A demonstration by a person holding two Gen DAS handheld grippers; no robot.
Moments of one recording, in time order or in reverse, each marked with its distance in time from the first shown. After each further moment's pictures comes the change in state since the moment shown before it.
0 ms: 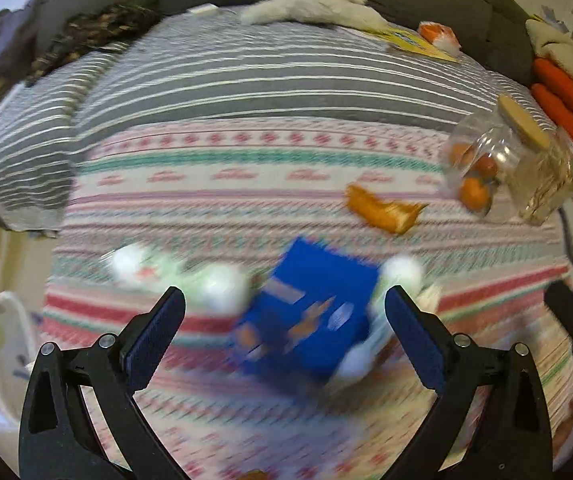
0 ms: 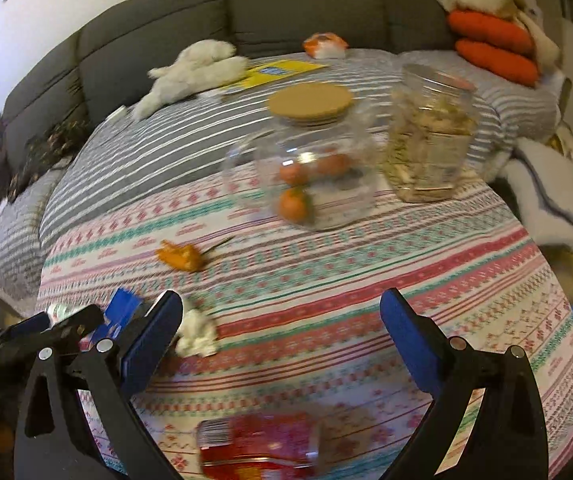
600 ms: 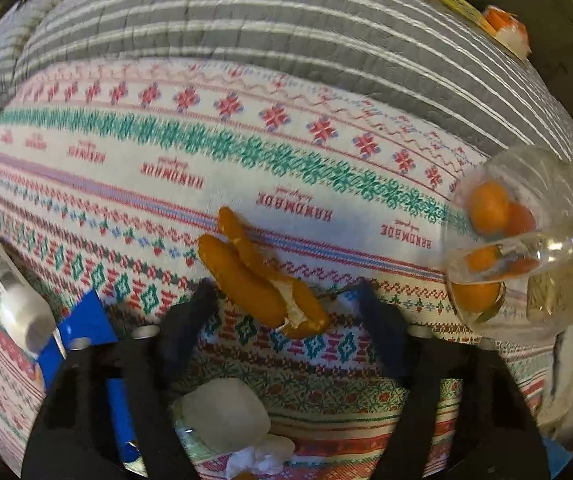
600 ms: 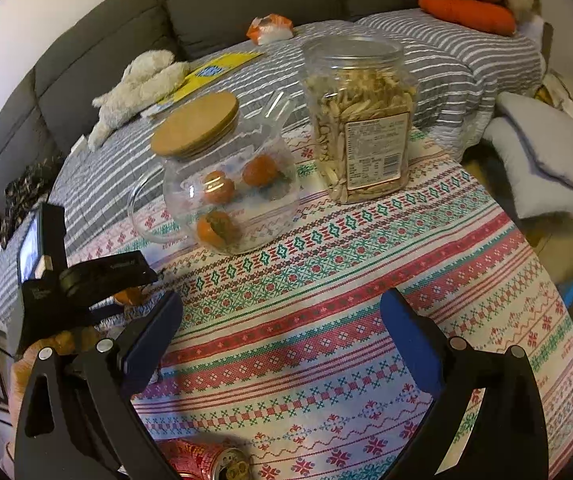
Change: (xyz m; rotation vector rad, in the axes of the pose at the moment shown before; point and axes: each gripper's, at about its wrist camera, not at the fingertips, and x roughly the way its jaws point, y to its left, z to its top) left arm 0.105 -0.084 0.057 -0.246 0.209 0.038; right arm 0.028 -0.079 0.035 0.122 0.089 0.021
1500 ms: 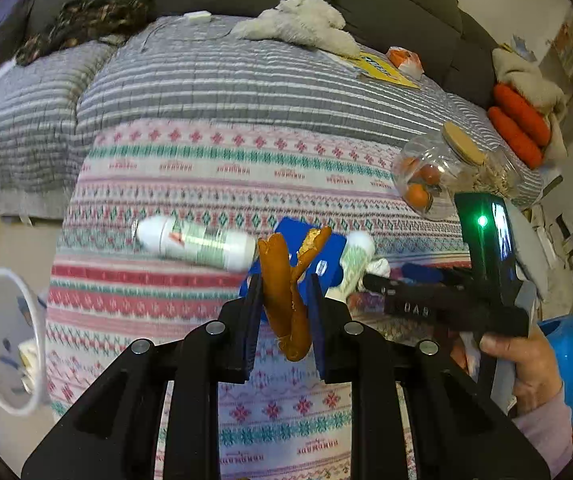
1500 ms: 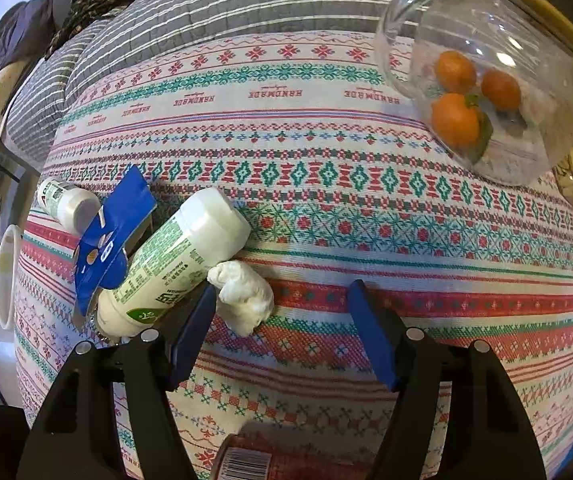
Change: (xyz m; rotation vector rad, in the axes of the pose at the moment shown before) left arm -0.151 0.161 -0.089 0.224 -0.222 -0.230; right arm 0.094 0.145 -0.064 -0.466 0.384 0.115
